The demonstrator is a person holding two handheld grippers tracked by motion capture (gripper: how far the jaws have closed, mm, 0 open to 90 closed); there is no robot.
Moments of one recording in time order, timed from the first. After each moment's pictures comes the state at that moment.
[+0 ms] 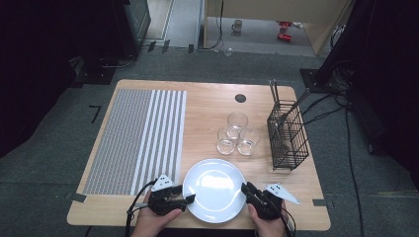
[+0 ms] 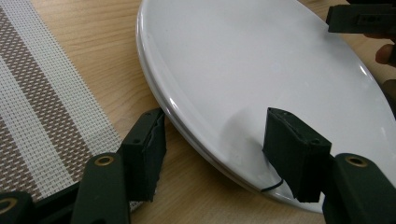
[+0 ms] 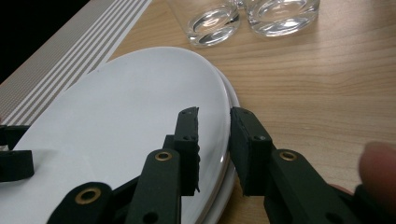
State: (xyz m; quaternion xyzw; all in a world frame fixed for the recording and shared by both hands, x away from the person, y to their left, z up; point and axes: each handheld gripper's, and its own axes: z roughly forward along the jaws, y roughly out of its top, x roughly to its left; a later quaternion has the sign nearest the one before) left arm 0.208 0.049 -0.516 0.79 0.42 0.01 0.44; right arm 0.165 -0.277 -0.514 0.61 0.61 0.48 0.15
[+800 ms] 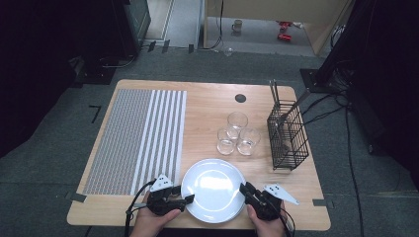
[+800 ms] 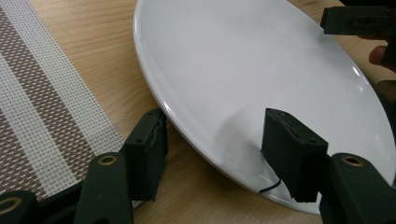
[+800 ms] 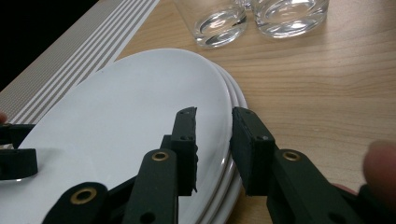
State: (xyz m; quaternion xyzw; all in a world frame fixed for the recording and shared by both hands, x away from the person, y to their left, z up) left arm 0.207 0.052 -0.515 0.79 0.41 0.00 0.45; right arm 0.164 -0.274 -0.515 0.61 0.61 0.49 0.15
